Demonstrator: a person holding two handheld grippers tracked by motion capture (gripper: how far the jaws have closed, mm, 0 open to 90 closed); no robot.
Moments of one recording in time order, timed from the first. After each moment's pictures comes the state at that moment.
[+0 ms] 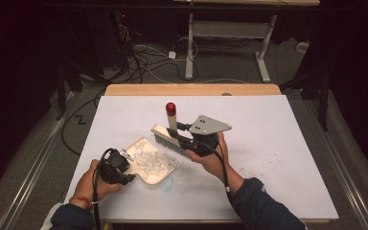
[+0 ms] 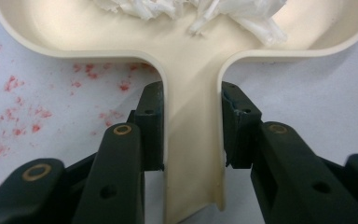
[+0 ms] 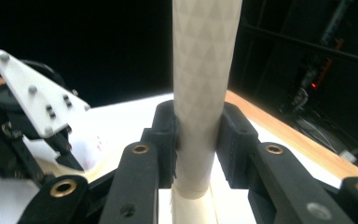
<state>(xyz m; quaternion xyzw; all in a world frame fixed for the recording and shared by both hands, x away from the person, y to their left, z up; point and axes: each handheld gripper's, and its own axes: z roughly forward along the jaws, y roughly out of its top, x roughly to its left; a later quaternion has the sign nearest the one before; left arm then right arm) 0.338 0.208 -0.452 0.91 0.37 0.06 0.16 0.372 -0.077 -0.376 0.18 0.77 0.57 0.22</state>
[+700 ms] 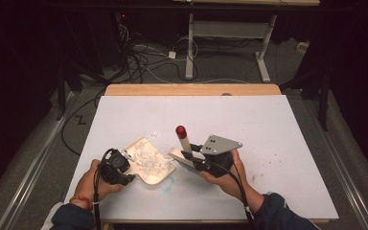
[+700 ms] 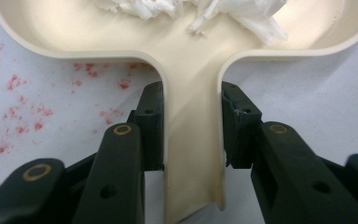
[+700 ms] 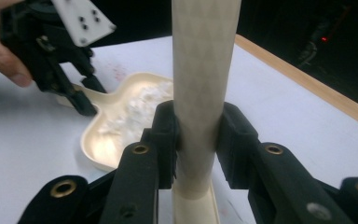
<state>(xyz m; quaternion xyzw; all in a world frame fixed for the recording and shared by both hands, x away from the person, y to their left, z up) 0.337 0.205 -0.451 0.91 0.37 0.06 0.15 0.331 -0.106 -0.393 0.19 0.82 0.49 0.20</state>
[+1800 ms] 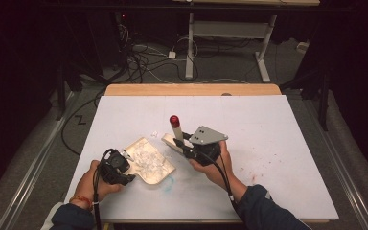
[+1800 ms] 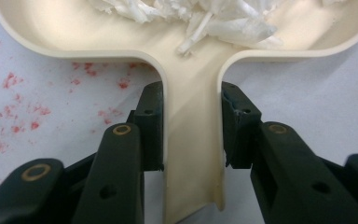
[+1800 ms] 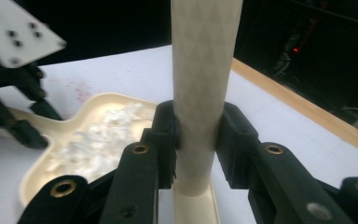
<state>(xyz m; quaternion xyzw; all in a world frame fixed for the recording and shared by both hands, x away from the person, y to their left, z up) 0.337 0.207 -0.452 0.91 0.38 0.06 0.15 0.361 -0.079 -0.404 0.21 0.80 0.50 0.24</state>
